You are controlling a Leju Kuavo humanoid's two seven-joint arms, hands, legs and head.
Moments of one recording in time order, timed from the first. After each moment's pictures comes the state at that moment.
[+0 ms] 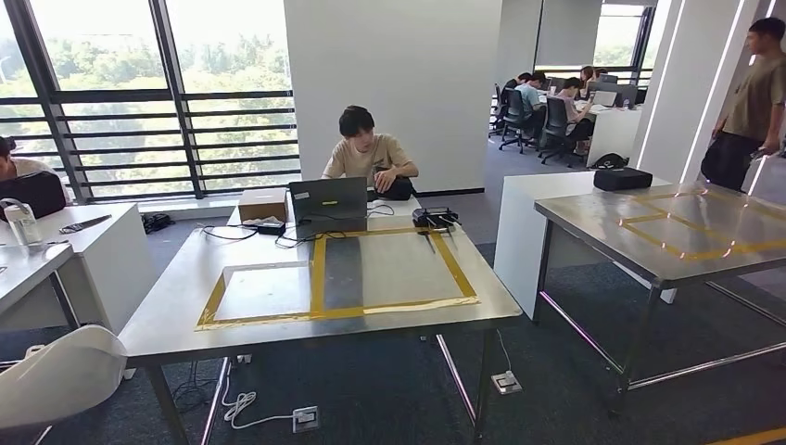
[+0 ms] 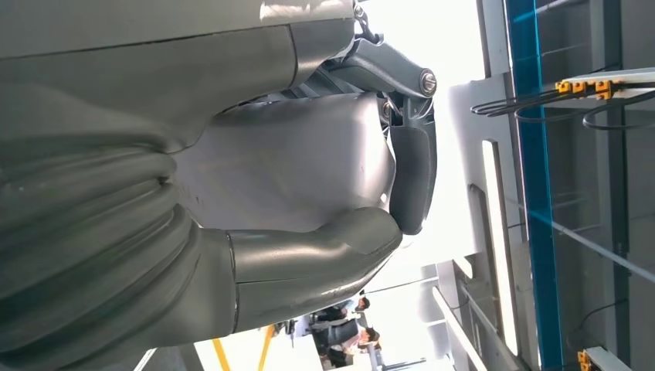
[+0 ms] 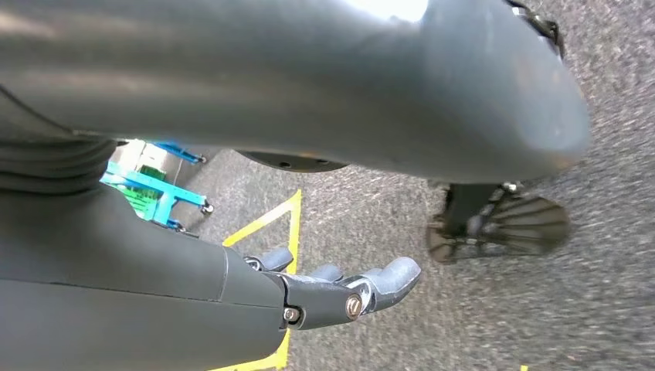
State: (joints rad) left arm -0.13 0.22 0.23 -1.75 0.29 -0.33 -0.67; right arm -0.02 0.12 -0.21 -0.18 0.14 -0.01 0.25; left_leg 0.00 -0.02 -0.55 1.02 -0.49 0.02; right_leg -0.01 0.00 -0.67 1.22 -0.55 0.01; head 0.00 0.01
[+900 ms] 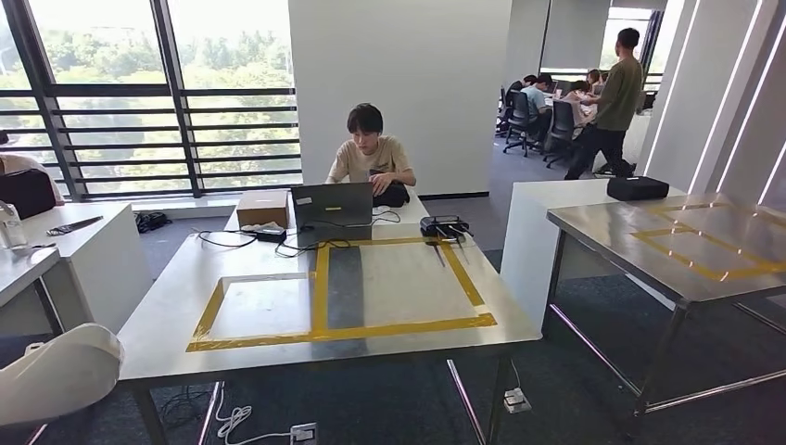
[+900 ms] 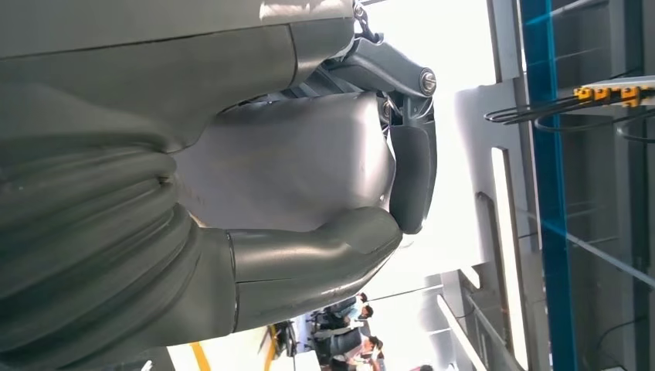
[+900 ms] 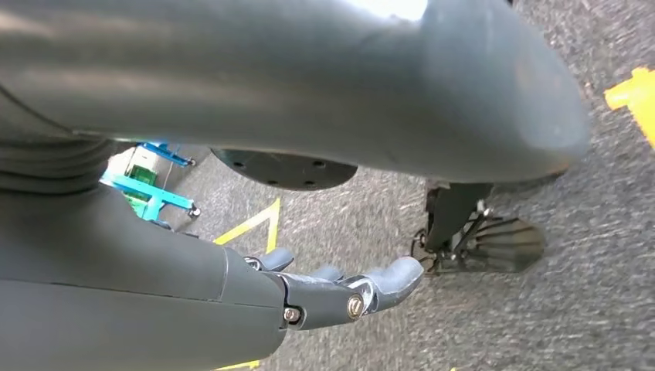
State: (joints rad) left arm -0.13 0.24 0.23 -1.74 0.28 -0.32 -0.67; right arm -0.02 0.12 -0.21 -0.17 0.15 -0.01 0.25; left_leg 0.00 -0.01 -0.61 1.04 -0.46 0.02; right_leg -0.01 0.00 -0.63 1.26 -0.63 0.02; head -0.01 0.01
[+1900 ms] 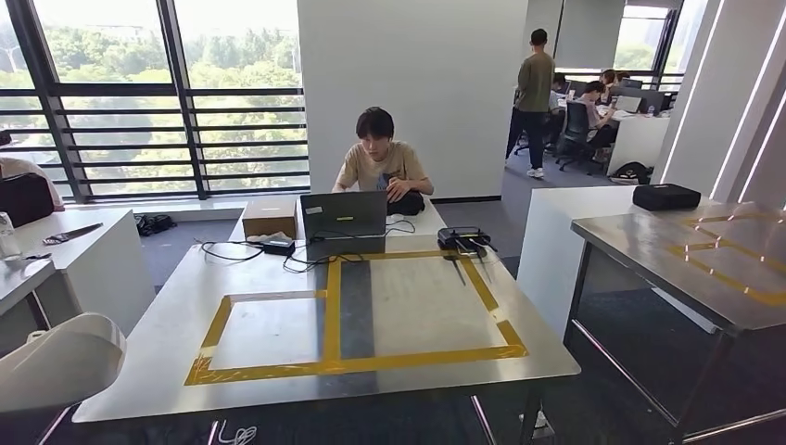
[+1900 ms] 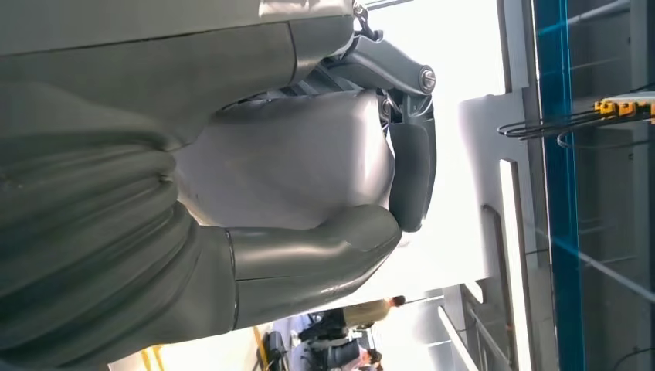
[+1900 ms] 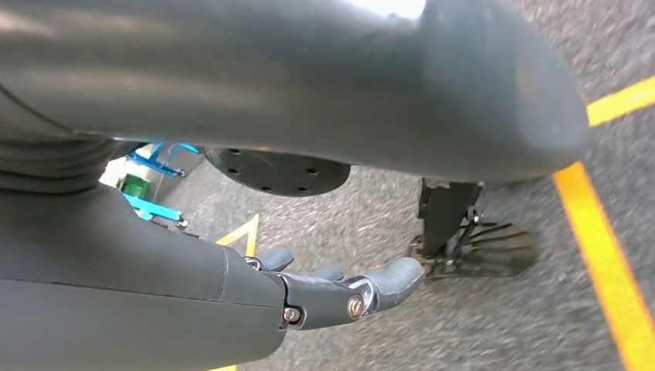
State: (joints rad) left arm -0.17 0.22 0.23 -1.74 0.27 -0.32 -0.63; right arm -0.03 0.12 -0.22 -0.17 0.14 -0.02 0.25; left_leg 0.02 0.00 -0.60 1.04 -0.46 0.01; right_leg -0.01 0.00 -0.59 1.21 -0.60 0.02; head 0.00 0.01
